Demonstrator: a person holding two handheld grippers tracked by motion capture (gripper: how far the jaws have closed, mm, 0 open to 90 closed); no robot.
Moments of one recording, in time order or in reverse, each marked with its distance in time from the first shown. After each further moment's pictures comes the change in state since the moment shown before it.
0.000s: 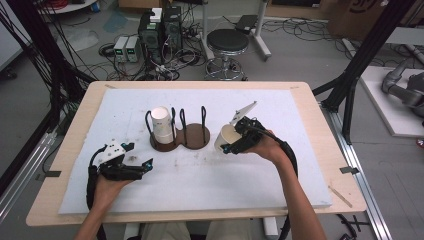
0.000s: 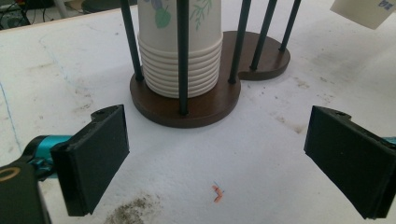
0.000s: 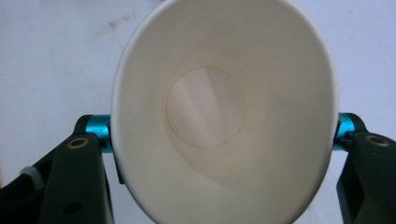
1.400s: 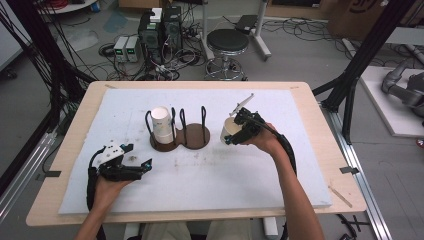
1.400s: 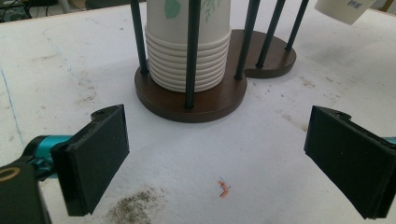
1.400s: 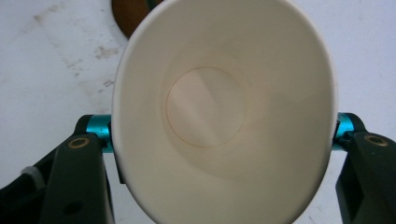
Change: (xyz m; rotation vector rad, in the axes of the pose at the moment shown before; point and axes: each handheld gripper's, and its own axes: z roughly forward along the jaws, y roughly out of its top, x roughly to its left) left arm 0.004 -0.006 0.001 -0.014 0.002 -0.026; right arm -0.022 0.009 0.008 0.096 -0.110 0.099
